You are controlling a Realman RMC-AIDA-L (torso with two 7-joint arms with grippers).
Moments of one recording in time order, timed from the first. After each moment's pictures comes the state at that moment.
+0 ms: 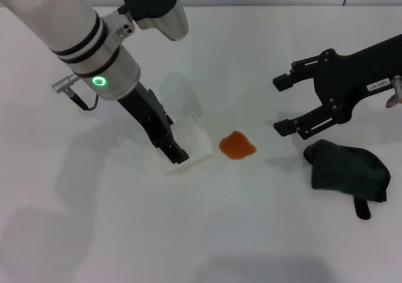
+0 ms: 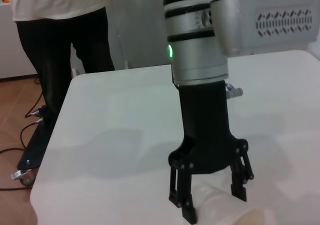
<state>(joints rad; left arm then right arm) -1.04 -2.09 1.20 0.68 2.59 1.45 -2.08 0.70 2.00 -0.98 -1.06 -2.08 -1.74 1.67</state>
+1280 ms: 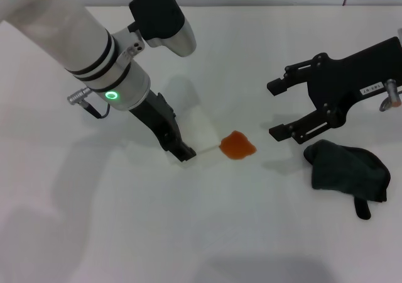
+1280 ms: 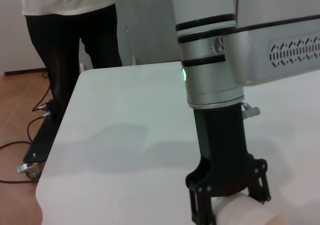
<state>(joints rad) -0.99 -2.09 1.35 0.65 2.47 1.29 -2.06 0.70 2.00 -1.00 -1.06 -2.08 -1.73 1.66</state>
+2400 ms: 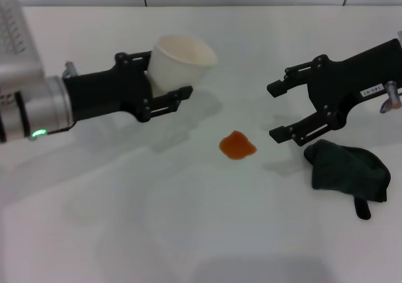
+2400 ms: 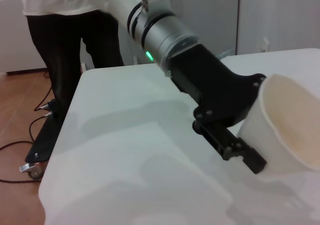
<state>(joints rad) -0.46 -2.08 1.16 0.81 1.63 1.25 -1.17 0.70 2.00 -1.01 -1.07 -2.07 -1.74 1.66</state>
